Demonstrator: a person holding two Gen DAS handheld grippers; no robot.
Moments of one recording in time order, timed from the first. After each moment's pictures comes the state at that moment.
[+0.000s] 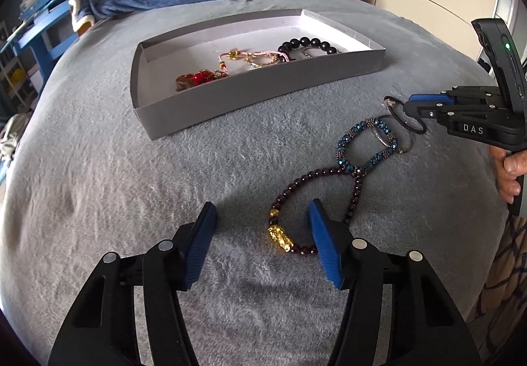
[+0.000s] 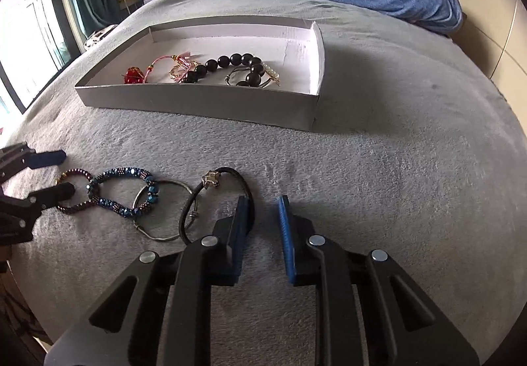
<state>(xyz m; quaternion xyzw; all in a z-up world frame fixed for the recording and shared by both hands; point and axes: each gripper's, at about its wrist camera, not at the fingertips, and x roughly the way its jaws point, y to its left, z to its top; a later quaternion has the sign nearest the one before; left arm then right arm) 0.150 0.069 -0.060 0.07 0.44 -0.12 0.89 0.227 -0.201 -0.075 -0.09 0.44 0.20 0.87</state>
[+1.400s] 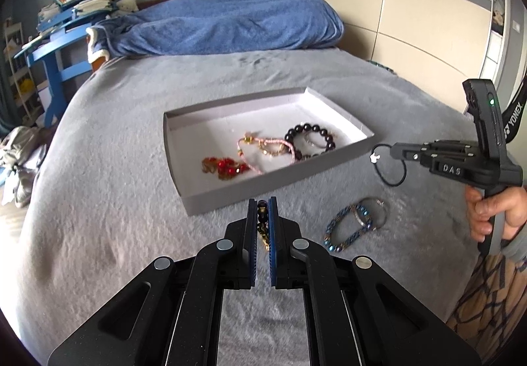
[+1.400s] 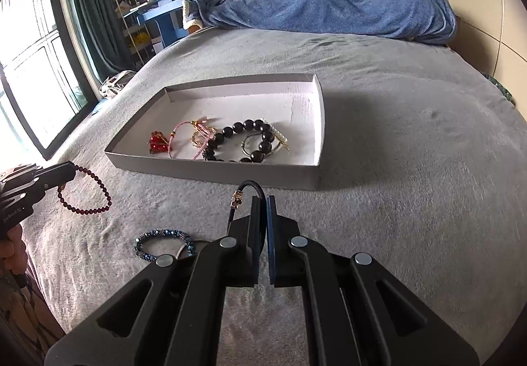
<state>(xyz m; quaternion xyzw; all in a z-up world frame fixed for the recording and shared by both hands) 0.148 0.089 0.017 0.02 0.34 -0.13 0.93 0.224 -0.207 -0.026 -0.02 0.37 0.23 0.90</state>
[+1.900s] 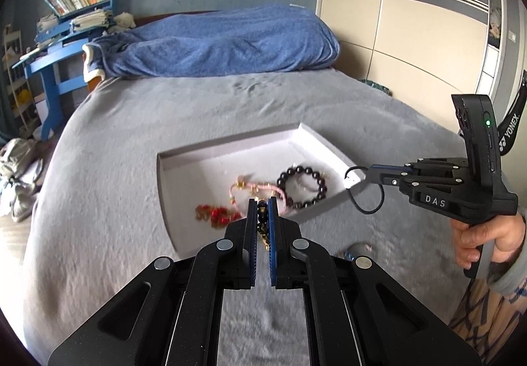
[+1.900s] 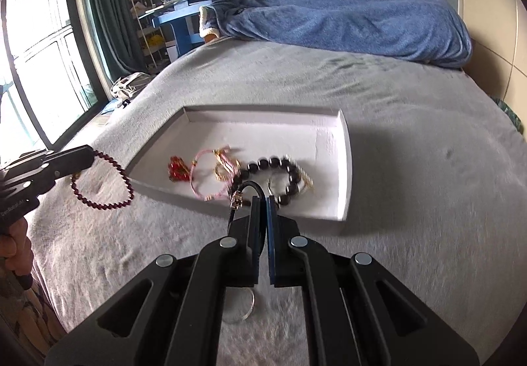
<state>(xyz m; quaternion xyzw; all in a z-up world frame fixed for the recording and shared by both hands) 0.177 0.076 0.056 0.02 0.31 -0.14 0.94 0.242 -0.176 0.009 -0.04 0.35 0.25 0.90</state>
